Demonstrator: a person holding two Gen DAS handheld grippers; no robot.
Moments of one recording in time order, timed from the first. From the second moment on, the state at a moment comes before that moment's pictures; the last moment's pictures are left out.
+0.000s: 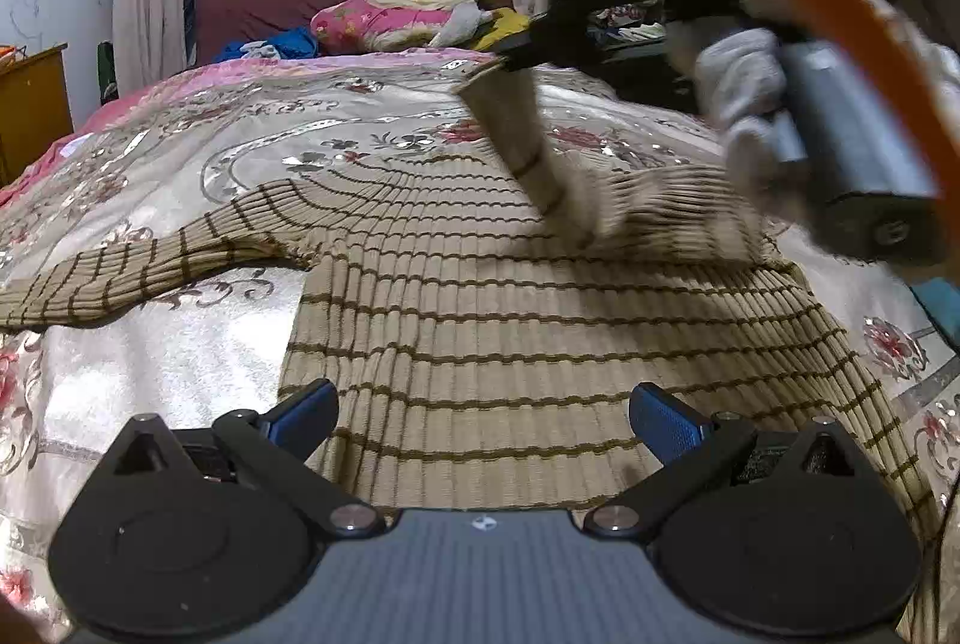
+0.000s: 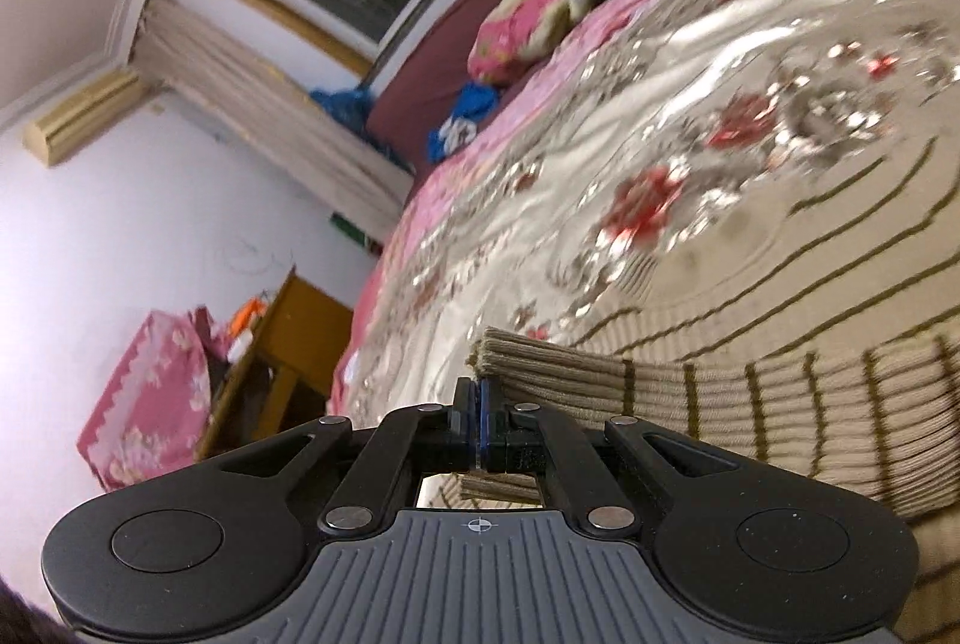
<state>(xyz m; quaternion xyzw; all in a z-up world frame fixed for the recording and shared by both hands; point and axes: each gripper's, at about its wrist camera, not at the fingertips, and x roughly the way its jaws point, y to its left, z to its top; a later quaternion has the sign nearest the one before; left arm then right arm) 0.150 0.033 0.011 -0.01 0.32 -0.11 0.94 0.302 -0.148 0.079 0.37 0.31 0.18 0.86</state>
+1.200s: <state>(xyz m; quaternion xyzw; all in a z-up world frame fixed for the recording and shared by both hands) 0.153 0.040 0.005 -0.01 0.32 -0.09 0.94 0.264 -0.180 0.062 0.20 0.33 0.10 0.92</state>
